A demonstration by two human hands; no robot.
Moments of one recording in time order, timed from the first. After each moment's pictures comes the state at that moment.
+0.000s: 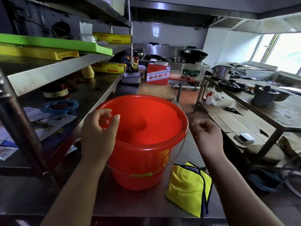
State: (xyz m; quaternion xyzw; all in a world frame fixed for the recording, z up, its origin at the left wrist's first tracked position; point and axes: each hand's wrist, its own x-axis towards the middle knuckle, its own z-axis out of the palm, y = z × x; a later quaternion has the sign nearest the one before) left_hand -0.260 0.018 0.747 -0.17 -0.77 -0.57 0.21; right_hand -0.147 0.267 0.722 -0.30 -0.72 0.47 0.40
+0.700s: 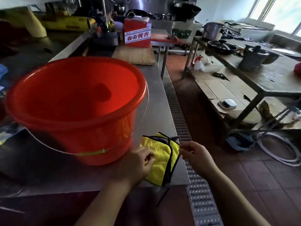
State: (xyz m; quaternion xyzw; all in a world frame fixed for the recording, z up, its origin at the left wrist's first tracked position) left_hand -0.154 0.179 0.583 -0.45 -0.81 -0.35 -0.08; right_hand -0.030 0.367 0.587 -0.35 -0.81 0.45 0.13
